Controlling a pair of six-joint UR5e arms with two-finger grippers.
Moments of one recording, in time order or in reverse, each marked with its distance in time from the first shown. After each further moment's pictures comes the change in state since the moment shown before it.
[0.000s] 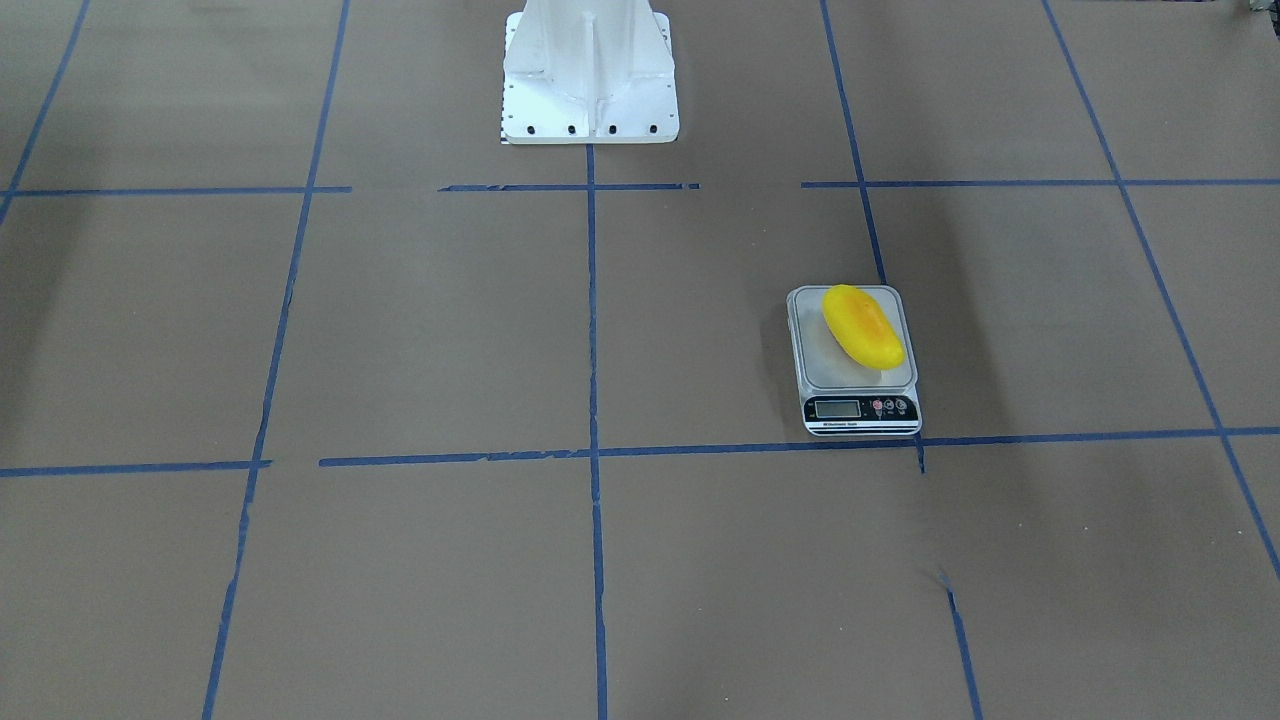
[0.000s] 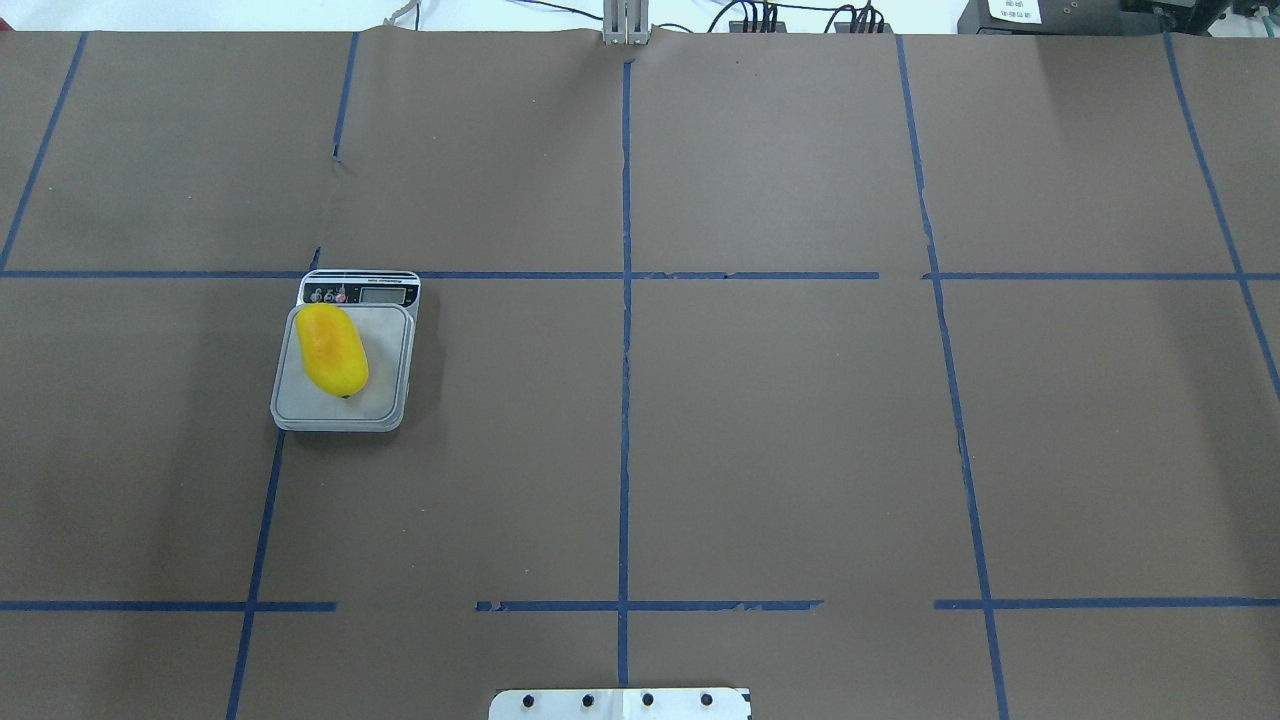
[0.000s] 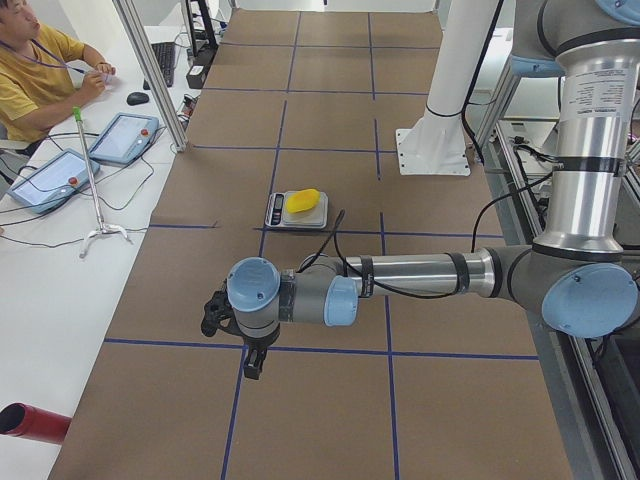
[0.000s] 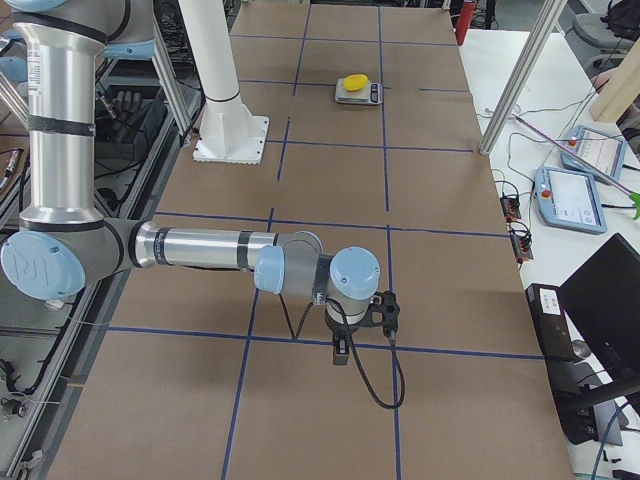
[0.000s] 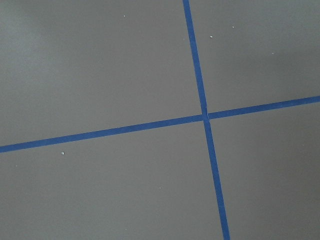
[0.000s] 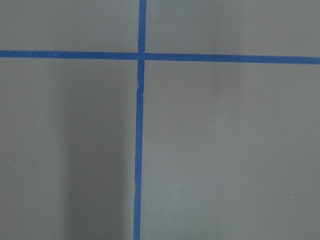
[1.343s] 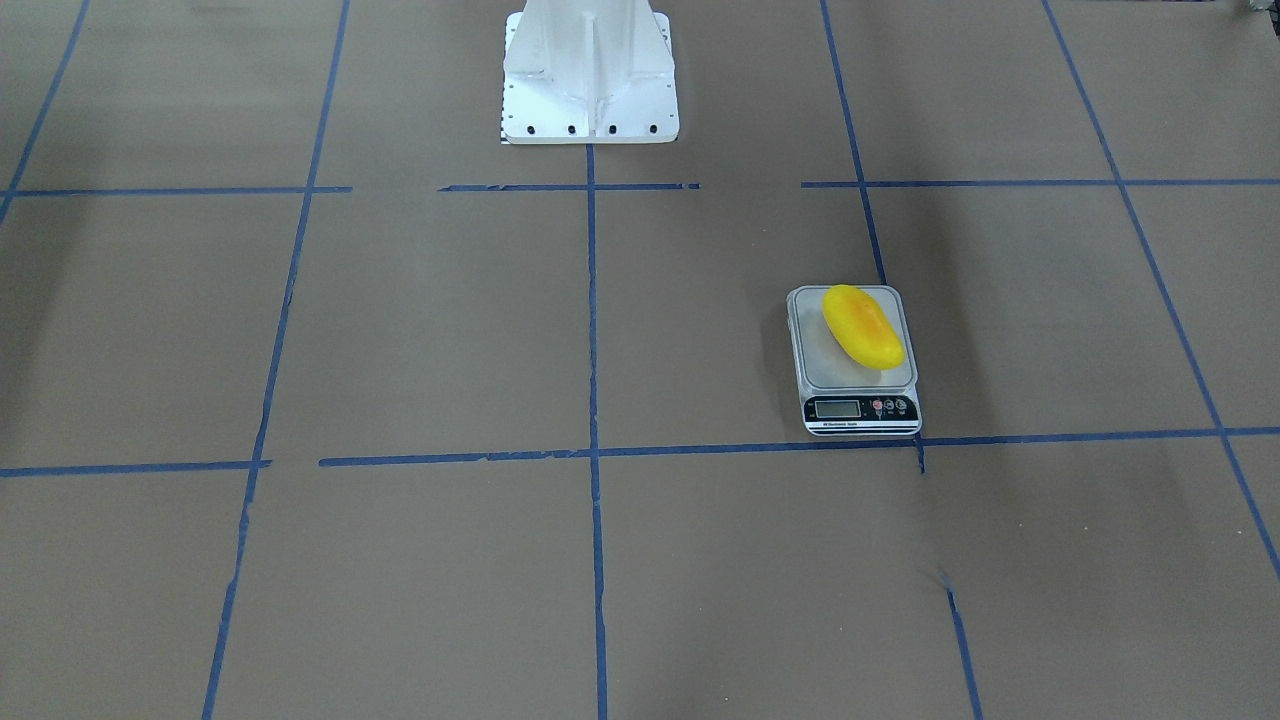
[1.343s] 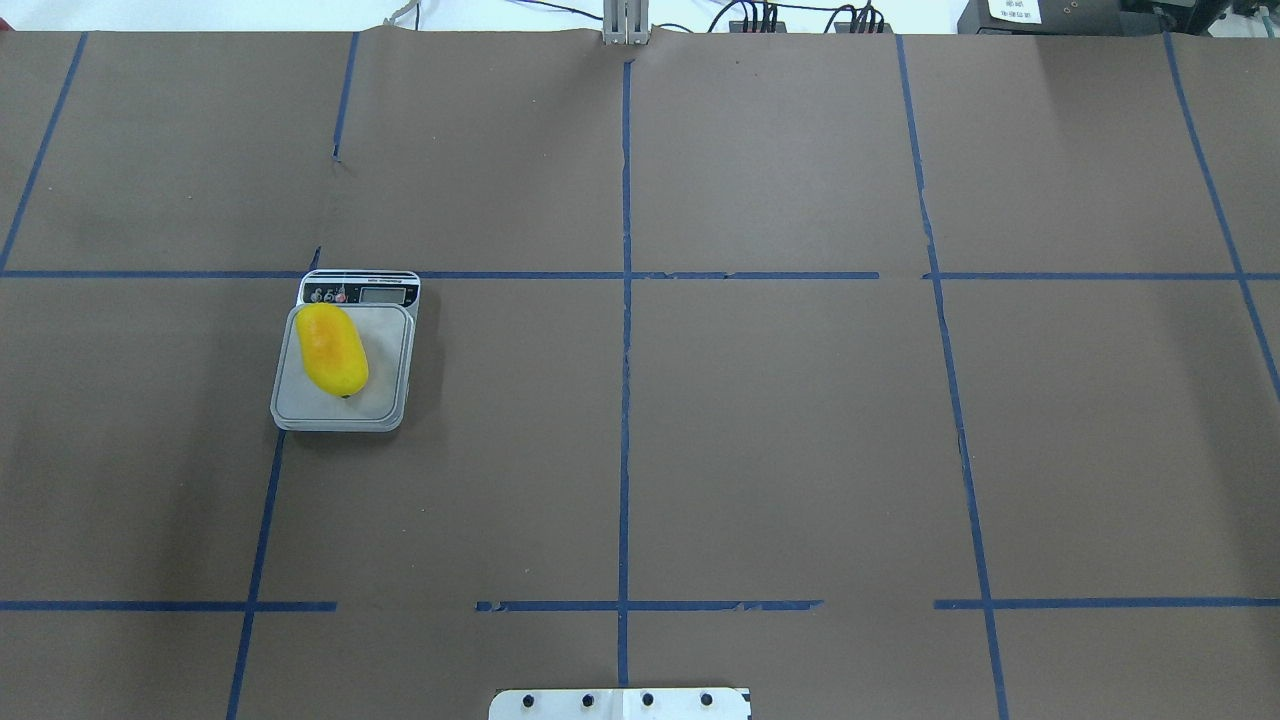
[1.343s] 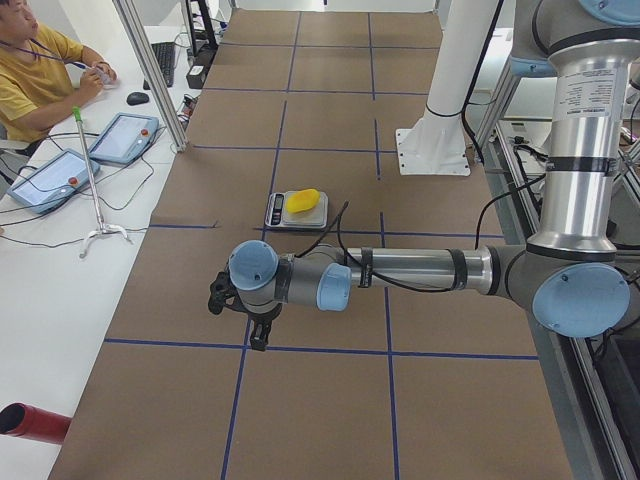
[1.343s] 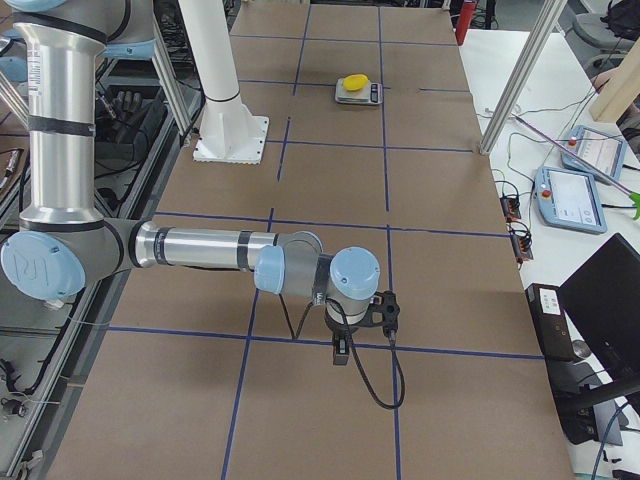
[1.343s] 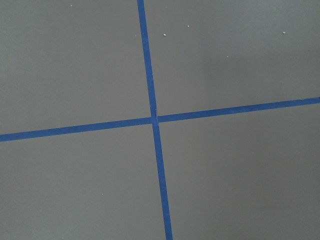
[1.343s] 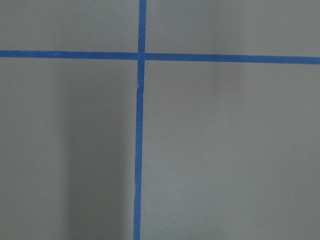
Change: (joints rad) left arm 0.086 0.010 -0.044 -0.026 -0.070 -0.148; right arm 0.000 0.000 0.000 0.000 0.000 0.000
